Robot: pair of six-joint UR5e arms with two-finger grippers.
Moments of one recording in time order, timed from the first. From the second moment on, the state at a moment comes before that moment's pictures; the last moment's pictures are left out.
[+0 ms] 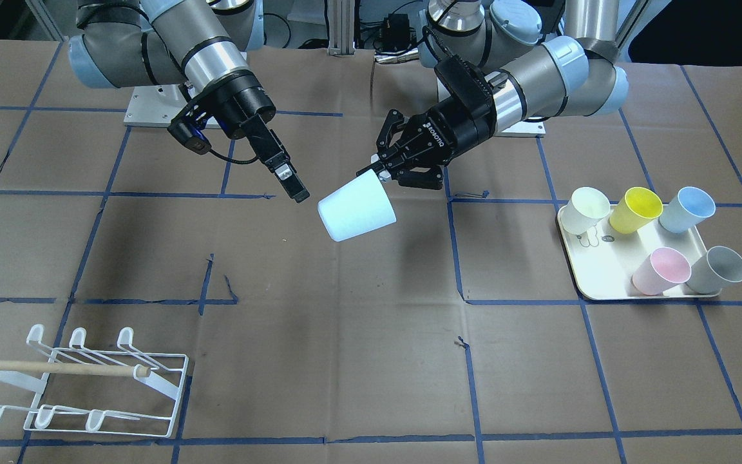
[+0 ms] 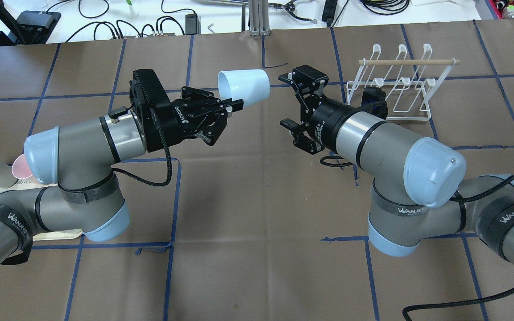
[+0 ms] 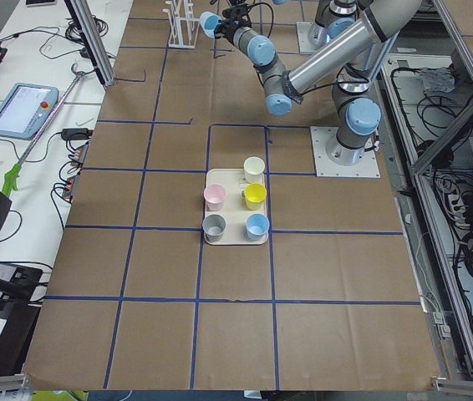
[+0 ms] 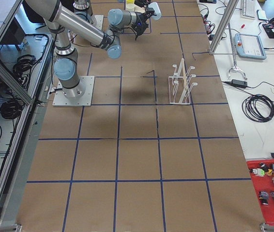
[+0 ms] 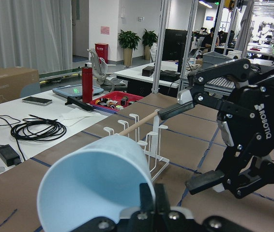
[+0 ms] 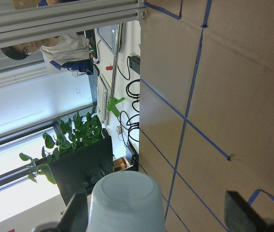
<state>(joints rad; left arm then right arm) -1.49 -1.68 -2.27 0.17 0.46 0.49 1.71 -1.53 2.27 -3.38 -1.11 1.64</state>
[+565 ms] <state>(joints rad) -1.49 -1.67 -2.27 0.17 0.46 0.48 1.78 -1.53 2.21 -3.32 -1.18 1.68</state>
